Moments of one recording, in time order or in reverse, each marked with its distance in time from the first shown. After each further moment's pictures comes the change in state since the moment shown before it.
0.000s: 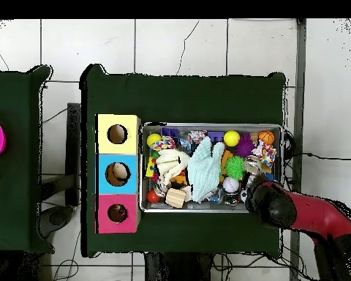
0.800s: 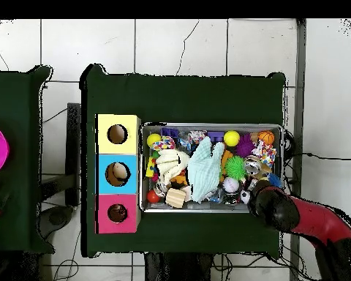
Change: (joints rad) arm -0.056 0.081 -0.007 -0.007 0.019 -0.057 0.000
